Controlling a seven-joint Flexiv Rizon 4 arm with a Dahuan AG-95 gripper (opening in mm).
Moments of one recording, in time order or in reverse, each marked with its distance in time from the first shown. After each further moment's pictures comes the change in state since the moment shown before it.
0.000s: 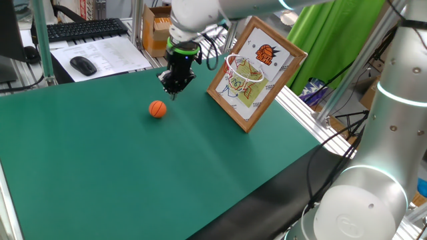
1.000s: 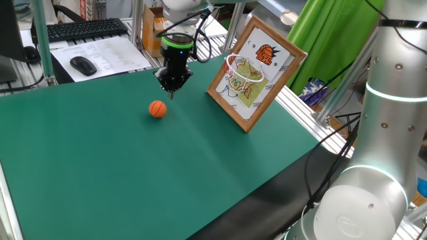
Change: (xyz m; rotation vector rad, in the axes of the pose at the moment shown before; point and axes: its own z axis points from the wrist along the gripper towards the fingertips) arm -0.004 0.000 0.000 -0.001 0.050 0.003
